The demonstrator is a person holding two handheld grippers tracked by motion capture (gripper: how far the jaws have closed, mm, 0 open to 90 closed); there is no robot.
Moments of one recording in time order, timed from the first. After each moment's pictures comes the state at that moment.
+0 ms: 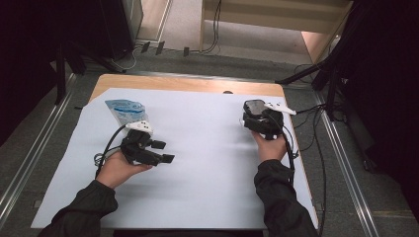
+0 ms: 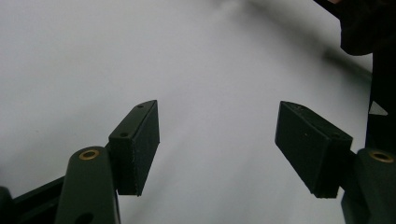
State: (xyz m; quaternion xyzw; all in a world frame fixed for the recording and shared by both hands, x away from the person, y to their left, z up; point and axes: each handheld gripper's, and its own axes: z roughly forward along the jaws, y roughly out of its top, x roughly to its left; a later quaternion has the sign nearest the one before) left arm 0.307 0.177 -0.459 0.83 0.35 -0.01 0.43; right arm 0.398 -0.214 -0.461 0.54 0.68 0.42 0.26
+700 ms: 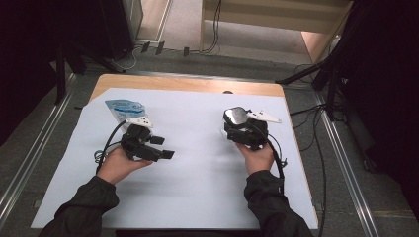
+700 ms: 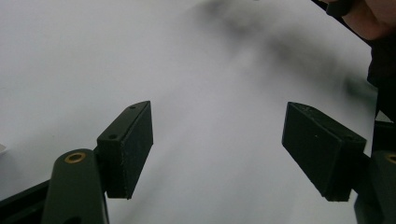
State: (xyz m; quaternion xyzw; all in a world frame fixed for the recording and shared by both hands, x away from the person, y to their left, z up) left arm 0.315 0.179 -0.457 0.83 0.36 -0.01 0.42; right arm 0.360 -0.169 -0.458 0.49 0.71 0.46 0.21
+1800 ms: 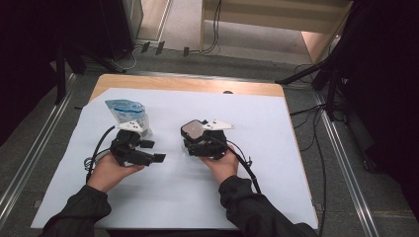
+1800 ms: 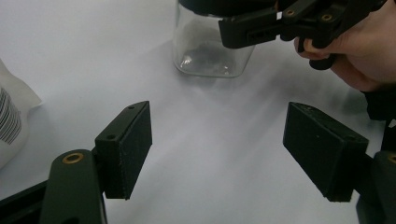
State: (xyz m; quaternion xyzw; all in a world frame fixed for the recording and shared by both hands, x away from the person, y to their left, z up) left arm 0.295 0.198 -0.459 0.82 0.40 0.01 0.42; right arm 0.344 -0.069 -0.493 0.39 0.79 0.45 0.13
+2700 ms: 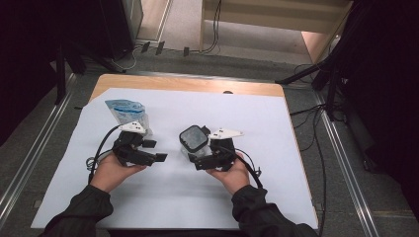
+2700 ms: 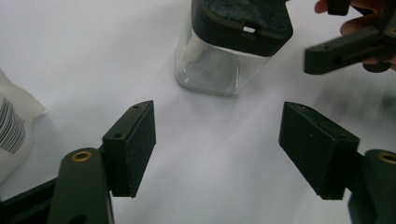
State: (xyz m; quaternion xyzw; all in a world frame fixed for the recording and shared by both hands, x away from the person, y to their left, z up) left arm 0.298 0.192 -0.461 0.82 0.39 0.02 0.42; right arm 0.310 -0.099 -0.477 0.37 0.81 0.44 0.08
